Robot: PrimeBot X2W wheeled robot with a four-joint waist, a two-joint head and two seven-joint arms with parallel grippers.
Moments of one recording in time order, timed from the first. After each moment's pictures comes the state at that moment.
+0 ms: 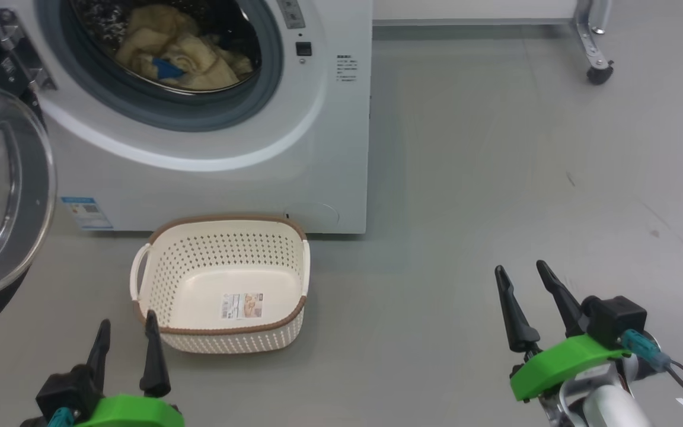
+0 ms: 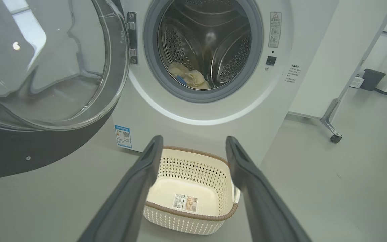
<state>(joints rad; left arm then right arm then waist) -0.04 0.04 0.00 0.31 -0.23 -0.13 -0.25 -0.07 -0.05 0.17 0.28 0.26 0.13 -0.26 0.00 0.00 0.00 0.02</state>
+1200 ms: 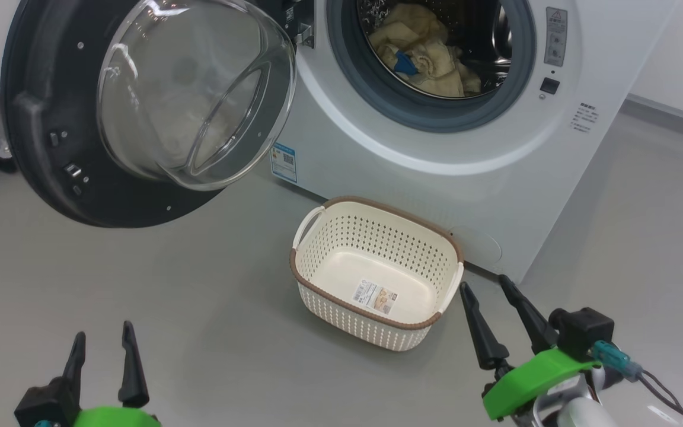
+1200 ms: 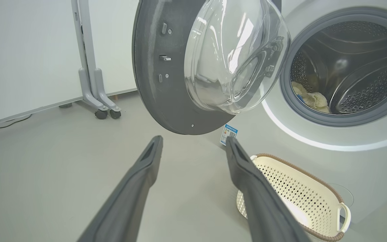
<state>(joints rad) -0.01 0.06 0.05 0.31 -0.19 -0.13 -0.25 -0.05 -0.05 0.28 0.26 0.33 0.13 -0.26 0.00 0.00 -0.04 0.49</state>
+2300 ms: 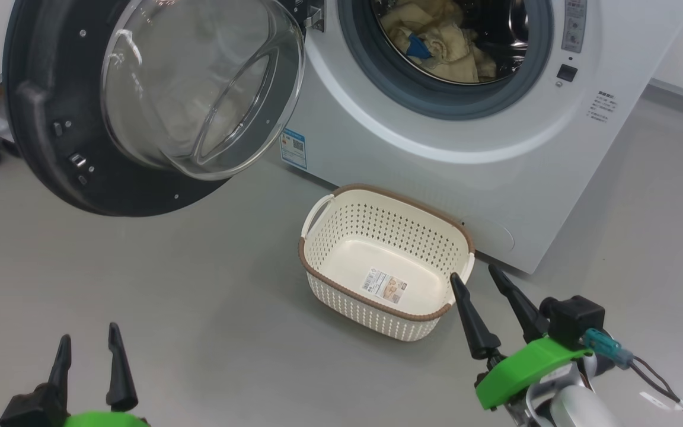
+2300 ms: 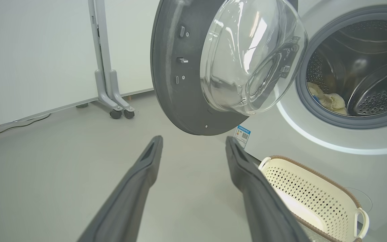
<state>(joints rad) 0.02 0.05 0.10 0.26 -0.18 -0.13 -0.25 -0.09 -0.05 0.31 0.28 0.33 0.13 -0.26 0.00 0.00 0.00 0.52</state>
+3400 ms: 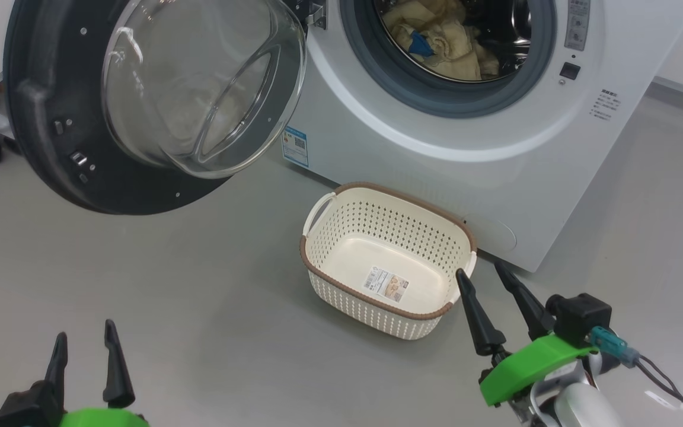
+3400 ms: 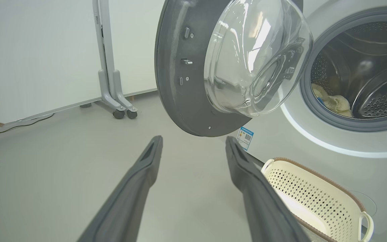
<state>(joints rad) 0.01 0.05 0.11 0.26 -0.18 -0.13 -0.25 -0.09 -0.05 0.30 0.28 0.33 0.13 -0.26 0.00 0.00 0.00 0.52</state>
